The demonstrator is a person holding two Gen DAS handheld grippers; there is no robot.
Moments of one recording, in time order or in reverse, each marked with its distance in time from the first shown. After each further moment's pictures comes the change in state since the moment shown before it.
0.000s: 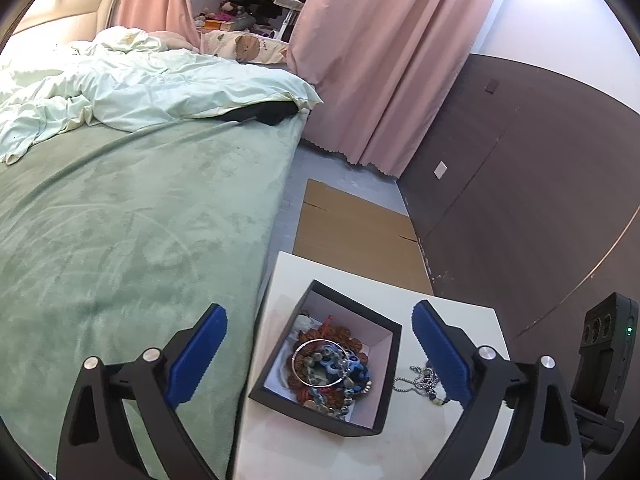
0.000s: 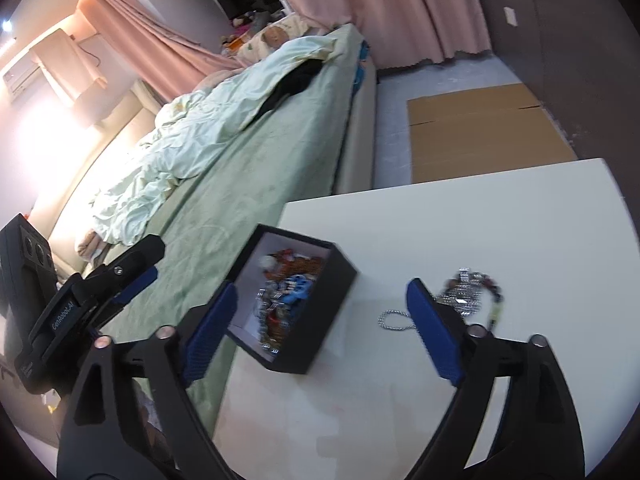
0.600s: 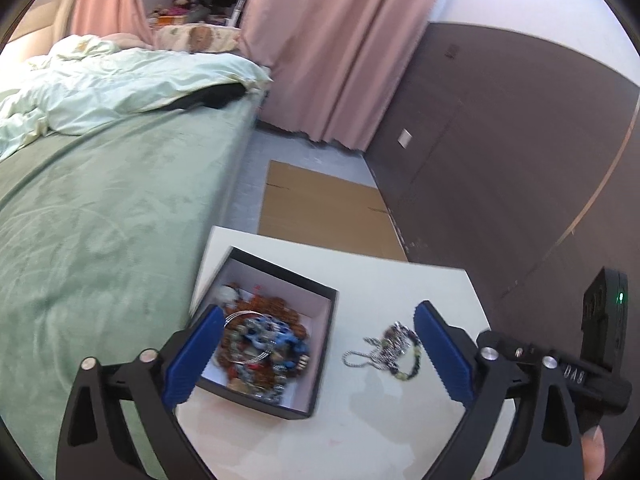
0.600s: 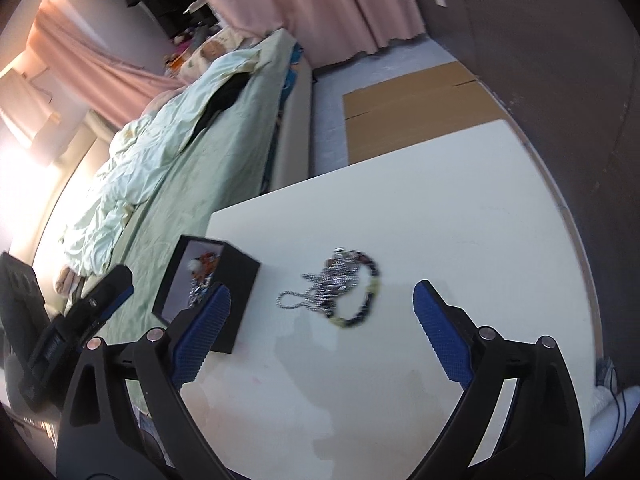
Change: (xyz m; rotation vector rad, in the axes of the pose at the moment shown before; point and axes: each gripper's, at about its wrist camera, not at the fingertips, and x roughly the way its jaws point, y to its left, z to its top) left arm 0.022 -0.059 -0.025 0.124 0.084 -0.096; right arm -0.050 -0.085 -0.007 0.177 -0.003 -0.127
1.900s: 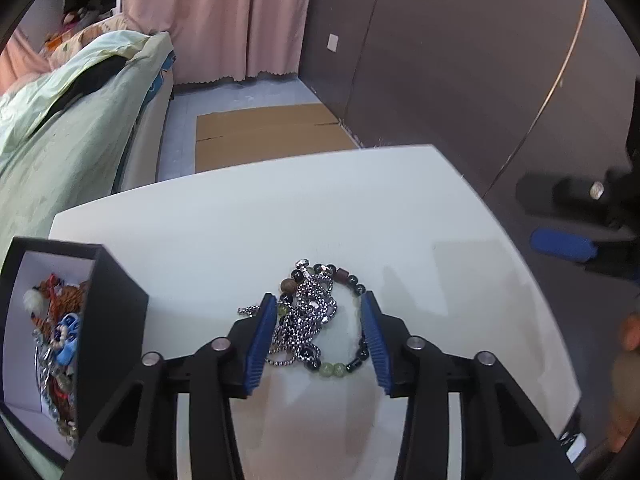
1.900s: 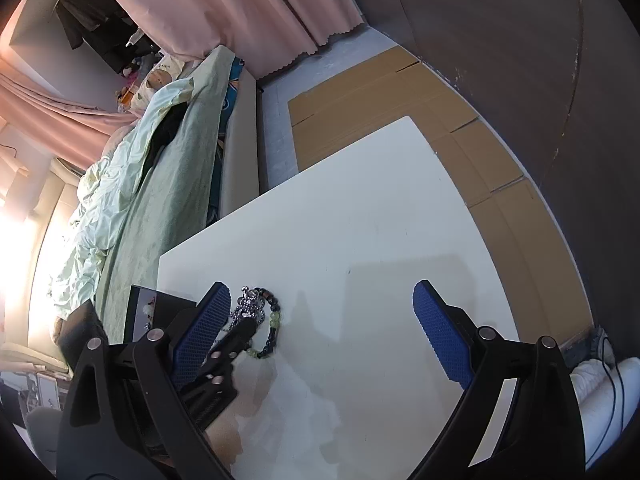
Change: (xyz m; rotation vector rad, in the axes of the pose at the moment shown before) left arm 0.149 -0.106 -0.058 0.335 0.249 -0.024; right arm 0.000 -0.072 0.031 0.151 0.017 -0.072
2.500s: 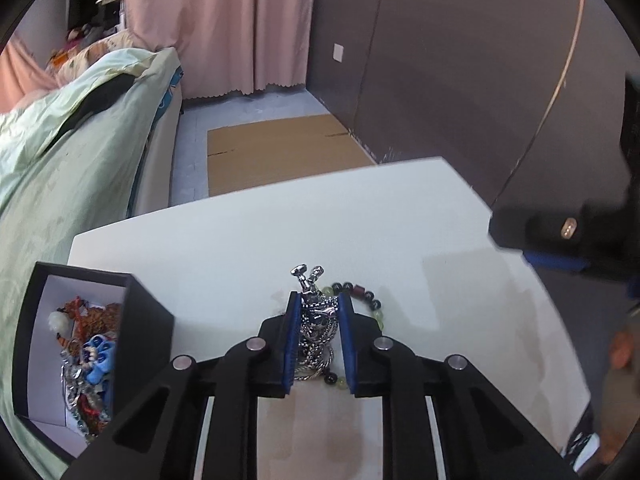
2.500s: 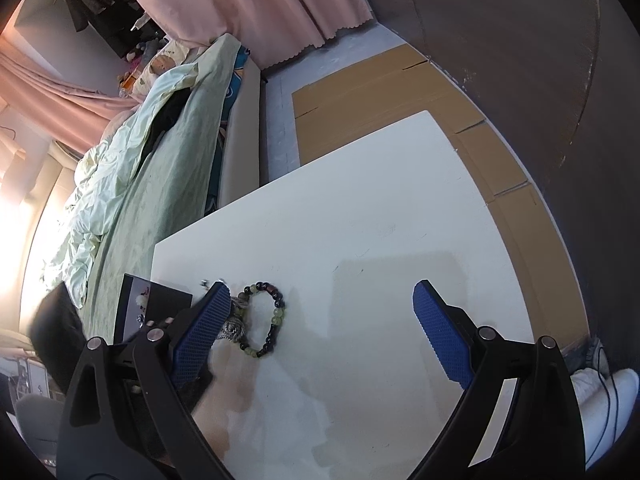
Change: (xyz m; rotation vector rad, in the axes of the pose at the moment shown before) left arm -0.015 0.007 0.007 -0.003 -0.051 0.030; right arm 0.012 0.013 -0.005 -0.054 0.021 -0.015
